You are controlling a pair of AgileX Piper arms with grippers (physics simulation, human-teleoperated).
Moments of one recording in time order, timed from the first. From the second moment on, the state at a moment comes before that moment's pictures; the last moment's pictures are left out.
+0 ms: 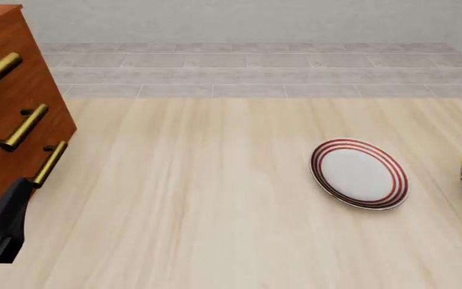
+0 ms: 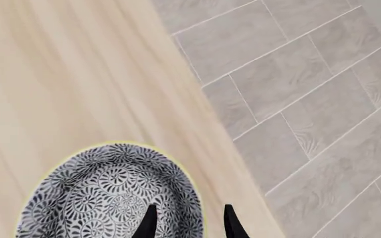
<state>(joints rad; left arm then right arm) -0.06 0.12 0.00 -0.10 -0.02 -0.80 1.75 -0.99 0.15 -0.35</state>
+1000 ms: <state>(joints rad) -0.06 0.11 0.00 -0.09 -0.02 -0.81 1.84 -0.97 0.10 -0.35</state>
